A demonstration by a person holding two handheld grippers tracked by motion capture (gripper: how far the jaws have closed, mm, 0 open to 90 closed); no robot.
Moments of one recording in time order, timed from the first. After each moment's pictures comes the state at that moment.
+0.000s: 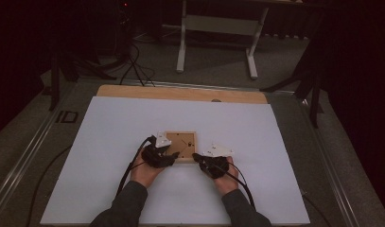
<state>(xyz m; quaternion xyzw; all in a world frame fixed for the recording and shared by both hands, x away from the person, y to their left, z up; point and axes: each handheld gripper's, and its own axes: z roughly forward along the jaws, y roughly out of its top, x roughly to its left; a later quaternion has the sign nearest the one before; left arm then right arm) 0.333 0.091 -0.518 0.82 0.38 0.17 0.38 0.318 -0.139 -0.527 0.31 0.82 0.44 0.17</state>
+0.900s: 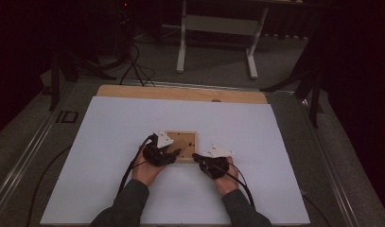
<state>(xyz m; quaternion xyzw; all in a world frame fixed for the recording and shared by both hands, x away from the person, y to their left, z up) 0.331 0.086 -0.508 0.82 0.36 0.21 0.40 0.317 -0.139 -0.527 0.31 0.82 0.44 0.17</state>
